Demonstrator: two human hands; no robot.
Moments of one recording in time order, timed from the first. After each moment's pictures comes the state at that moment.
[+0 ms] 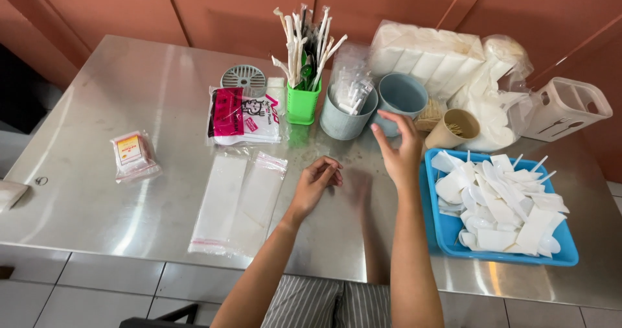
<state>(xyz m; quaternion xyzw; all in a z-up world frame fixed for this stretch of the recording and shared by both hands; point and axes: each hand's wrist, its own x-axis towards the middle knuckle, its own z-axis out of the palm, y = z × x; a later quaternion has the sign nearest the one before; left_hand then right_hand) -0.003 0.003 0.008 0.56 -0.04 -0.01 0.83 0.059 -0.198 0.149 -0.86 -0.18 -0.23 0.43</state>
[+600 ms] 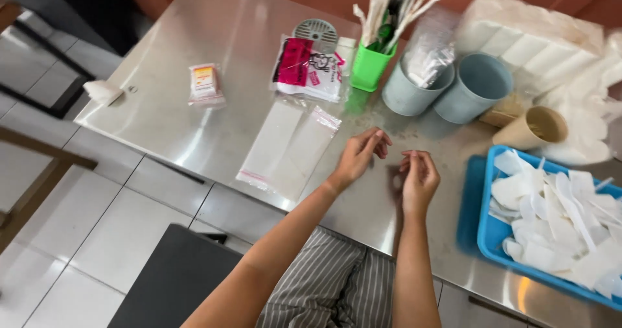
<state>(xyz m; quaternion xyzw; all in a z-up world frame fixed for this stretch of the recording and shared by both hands) -0.022 -0.003 0.011 0.62 -0.06 0.12 0.78 -0.030 -0.172 0.037 -0.75 -0.07 -0.13 0.65</state>
